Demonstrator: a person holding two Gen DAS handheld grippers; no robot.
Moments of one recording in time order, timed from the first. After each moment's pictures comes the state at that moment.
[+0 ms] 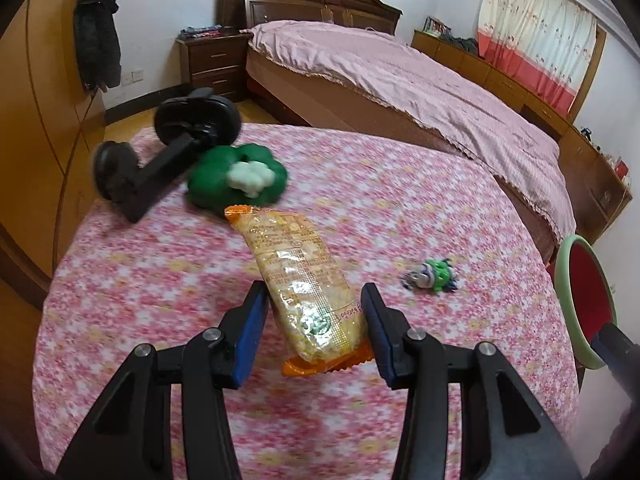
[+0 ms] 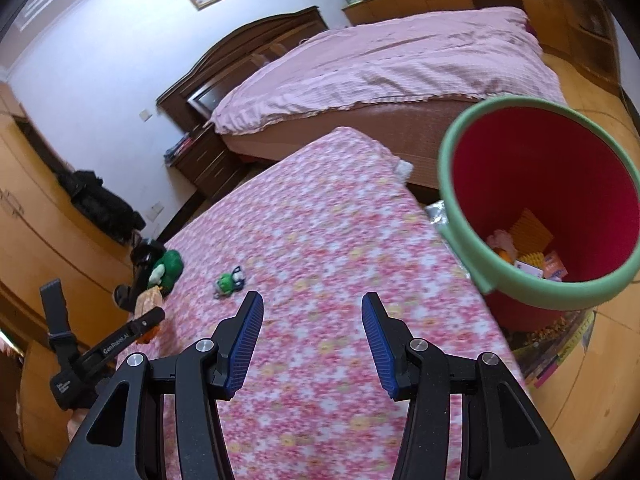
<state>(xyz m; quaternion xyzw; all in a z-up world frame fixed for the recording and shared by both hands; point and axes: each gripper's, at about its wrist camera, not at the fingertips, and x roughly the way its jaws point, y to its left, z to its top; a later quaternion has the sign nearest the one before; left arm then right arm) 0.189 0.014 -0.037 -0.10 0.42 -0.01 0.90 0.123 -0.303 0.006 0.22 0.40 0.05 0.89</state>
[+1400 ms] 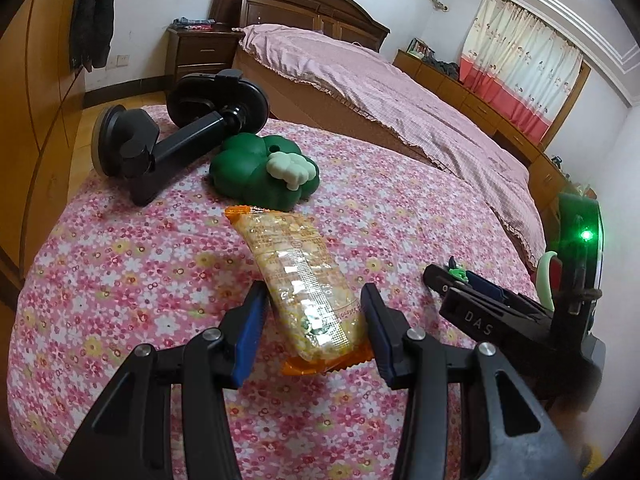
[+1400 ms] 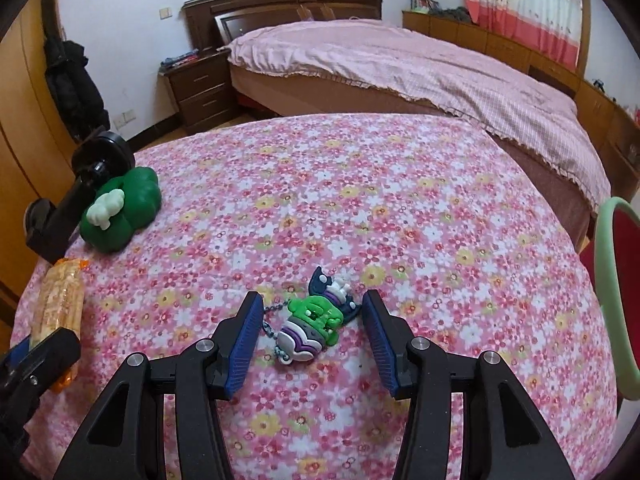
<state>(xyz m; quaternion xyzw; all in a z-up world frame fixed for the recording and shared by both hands) 0.184 0.067 -0.065 -0.16 0.40 -0.07 0.90 0.248 -0.118 -0.070 0.00 0.44 0.03 0.90</state>
